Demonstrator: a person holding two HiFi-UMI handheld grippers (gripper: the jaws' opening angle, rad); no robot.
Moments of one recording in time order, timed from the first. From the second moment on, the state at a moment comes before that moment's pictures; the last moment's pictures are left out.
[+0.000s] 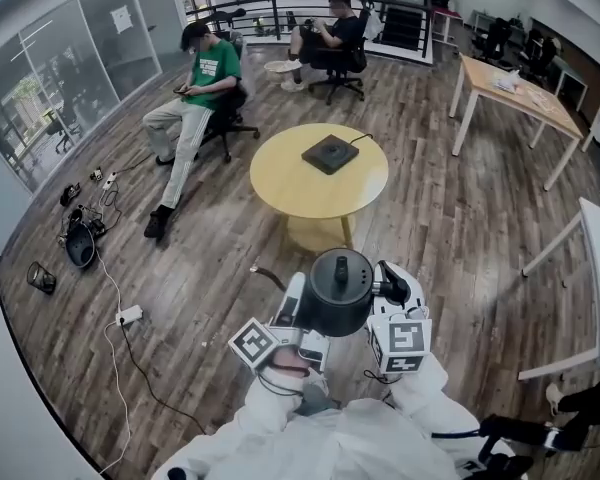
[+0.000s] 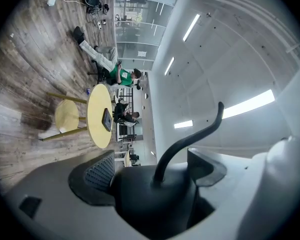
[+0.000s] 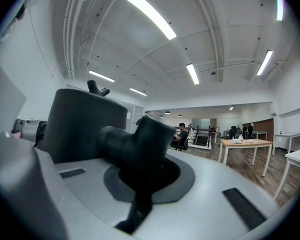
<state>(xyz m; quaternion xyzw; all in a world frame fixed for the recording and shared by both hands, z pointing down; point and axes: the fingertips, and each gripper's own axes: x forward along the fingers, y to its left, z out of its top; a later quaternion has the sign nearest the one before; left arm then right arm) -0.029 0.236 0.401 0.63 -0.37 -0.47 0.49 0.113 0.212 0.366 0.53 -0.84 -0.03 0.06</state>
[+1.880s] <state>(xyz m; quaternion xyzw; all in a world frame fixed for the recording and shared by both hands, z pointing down) -0.125 -0.132 0.415 0.63 -0.38 -0.45 0.51 0.018 -0.155 0.384 0.54 -0.84 -0.01 0.07</state>
